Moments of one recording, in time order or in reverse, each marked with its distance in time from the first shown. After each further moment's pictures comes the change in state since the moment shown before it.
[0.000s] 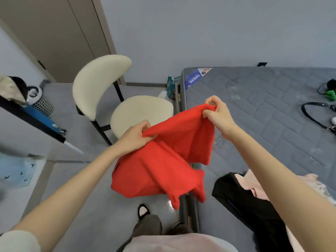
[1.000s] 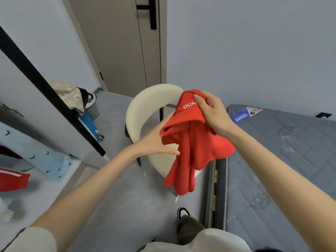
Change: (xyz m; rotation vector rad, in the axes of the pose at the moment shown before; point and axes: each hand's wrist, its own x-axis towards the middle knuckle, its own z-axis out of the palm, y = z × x) left_hand 0.059 -0.047 -0.146 -0.224 0.080 0.202; right_hand 0.126 -0.152 0.172 0.121 -0.344 -0.427
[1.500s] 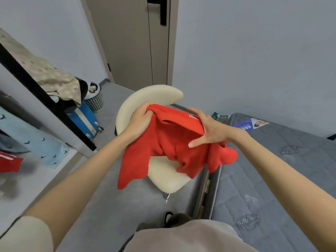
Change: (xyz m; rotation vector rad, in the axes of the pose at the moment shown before) left_hand 0.091 0.011 -0.011 0.072 0.604 -0.274; right_hand 0.065 0.084 -0.082 -0.580 -0.740 0.124
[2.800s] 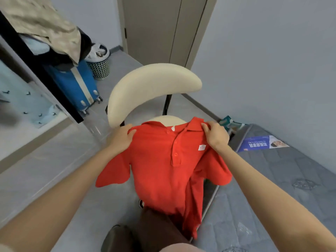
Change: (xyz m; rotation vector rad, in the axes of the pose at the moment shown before) left_hand -0.013 -0.186 0.049 0.335 -0.005 -0.424; right_hand 0.145 0.119 0.076 -0.151 0.438 0.311
